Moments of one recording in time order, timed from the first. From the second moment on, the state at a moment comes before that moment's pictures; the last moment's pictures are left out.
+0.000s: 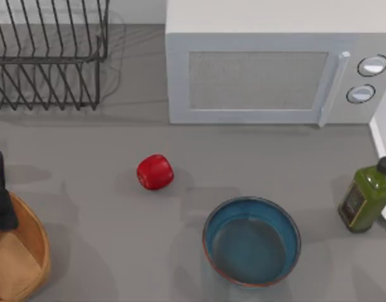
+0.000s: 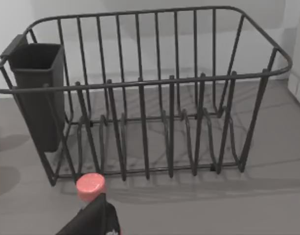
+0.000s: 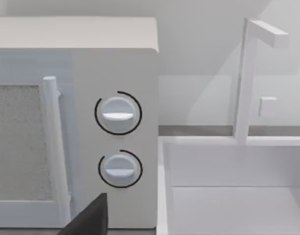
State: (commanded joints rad) left arm -0.06 0.22 0.21 -0.14 0.01 0.06; right arm 0.00 0.00 0.00 0.00 0.00 0.00
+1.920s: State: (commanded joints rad) left arm -0.52 2.24 1.83 -1.22 0.06 0.49; right arm 0.00 0.00 0.00 0.00 0.00 0.00
